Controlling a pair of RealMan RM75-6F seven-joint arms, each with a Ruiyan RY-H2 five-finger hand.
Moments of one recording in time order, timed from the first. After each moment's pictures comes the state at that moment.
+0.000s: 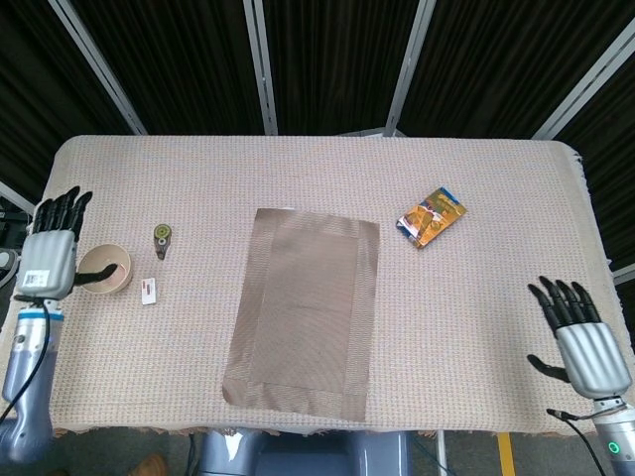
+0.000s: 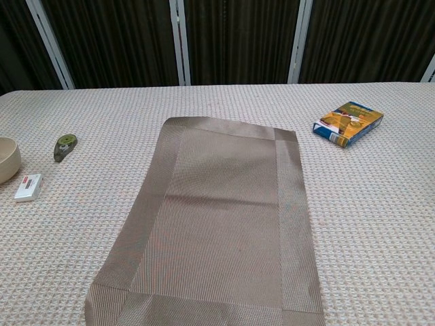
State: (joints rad) left arm -0.43 -1.17 -0.16 -1.72 1.09 1.41 0.26; right arm 0.13 -1.06 0.02 -1.55 -1.68 1.45 0.00
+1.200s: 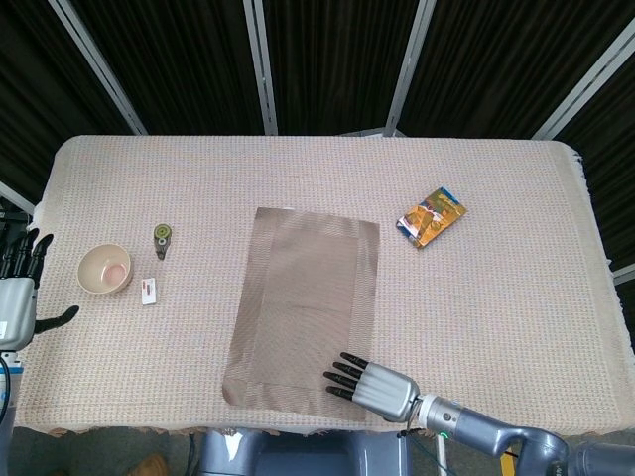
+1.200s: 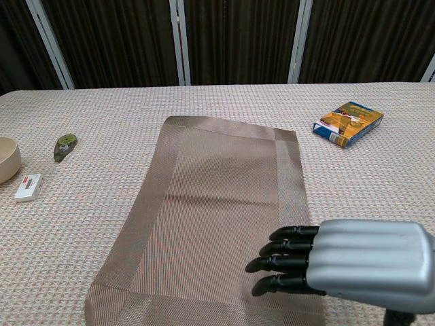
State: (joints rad) left arm -0.24 -1.12 -0.10 -1.74 1.26 1.48 0.25; right arm 0.64 -1.36 -0.06 -1.69 -1.91 0.72 -0.27
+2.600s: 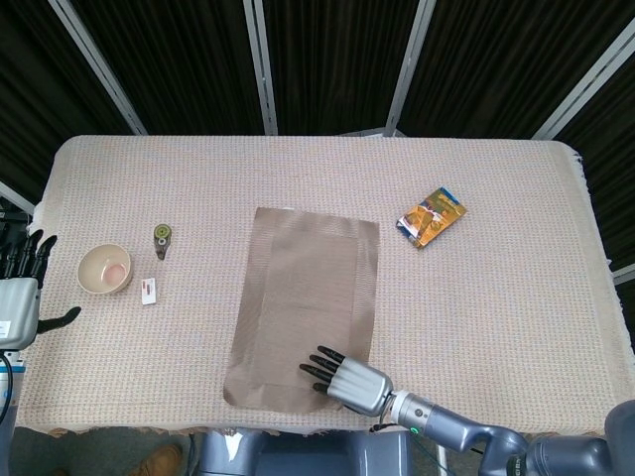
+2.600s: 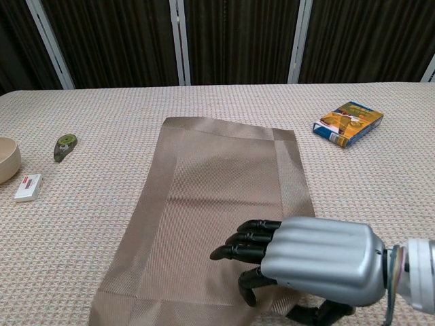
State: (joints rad) left arm -0.22 -1.13 -0.13 -1.73 1.27 1.44 0.26; right arm 0.68 -1.53 -0.08 -1.60 -1.77 0.82 -0.32
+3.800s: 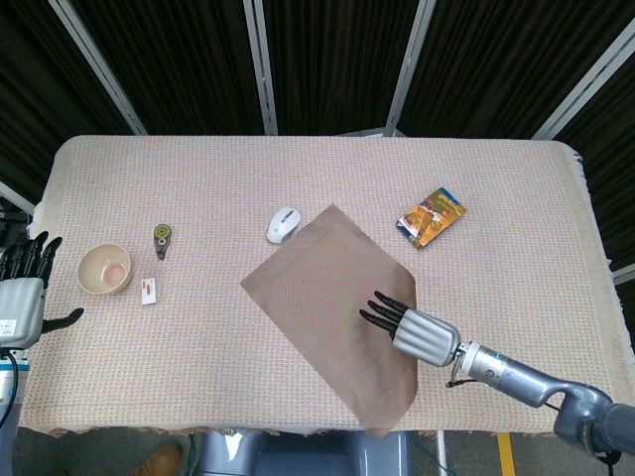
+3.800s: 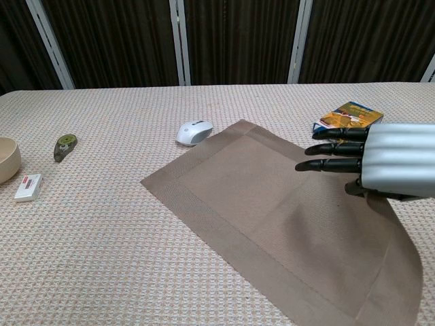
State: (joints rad) left arm -0.23 -1.14 -0.14 -1.72 1.25 1.41 0.29; right arm 0.72 -1.32 -0.14 -1.22 -2.05 1.15 -0.37
